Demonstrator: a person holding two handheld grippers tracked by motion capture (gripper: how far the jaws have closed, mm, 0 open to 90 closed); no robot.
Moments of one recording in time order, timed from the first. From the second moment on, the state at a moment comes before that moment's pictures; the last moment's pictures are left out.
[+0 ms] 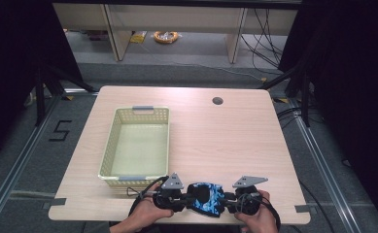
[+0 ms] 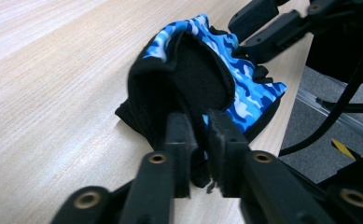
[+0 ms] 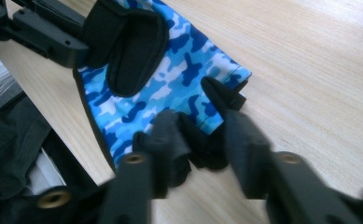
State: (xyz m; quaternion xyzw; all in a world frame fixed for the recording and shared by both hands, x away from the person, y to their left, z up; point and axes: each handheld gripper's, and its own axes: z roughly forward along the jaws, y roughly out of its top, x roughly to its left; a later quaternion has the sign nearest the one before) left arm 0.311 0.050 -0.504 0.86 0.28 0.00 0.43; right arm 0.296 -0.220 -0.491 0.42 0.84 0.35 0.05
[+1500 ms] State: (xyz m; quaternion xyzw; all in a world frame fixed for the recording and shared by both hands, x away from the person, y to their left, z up) left arm 0.312 0.080 -0.494 0.82 0.34 -0.04 0.46; right arm 0.292 -0.237 -0.492 0.42 0.83 0.36 0.03
